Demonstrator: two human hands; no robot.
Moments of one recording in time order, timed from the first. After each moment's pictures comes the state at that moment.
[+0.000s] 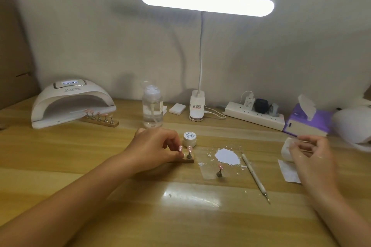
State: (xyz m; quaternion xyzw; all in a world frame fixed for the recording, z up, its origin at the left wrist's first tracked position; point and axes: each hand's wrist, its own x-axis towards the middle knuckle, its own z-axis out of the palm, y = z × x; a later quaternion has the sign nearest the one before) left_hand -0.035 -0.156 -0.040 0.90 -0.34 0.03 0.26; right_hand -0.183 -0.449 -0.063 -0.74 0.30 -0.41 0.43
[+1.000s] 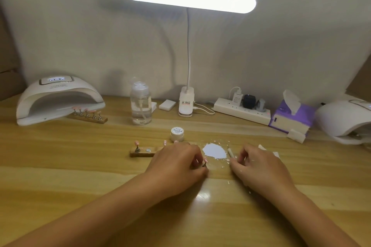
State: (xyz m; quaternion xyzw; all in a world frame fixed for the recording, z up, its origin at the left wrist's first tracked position) left_hand -0.101 -0.211 -0.054 0.89 -0.40 0.03 0.21; right_hand -0.183 -0.404 -0.059 -0.95 0.23 -0.14 0.18
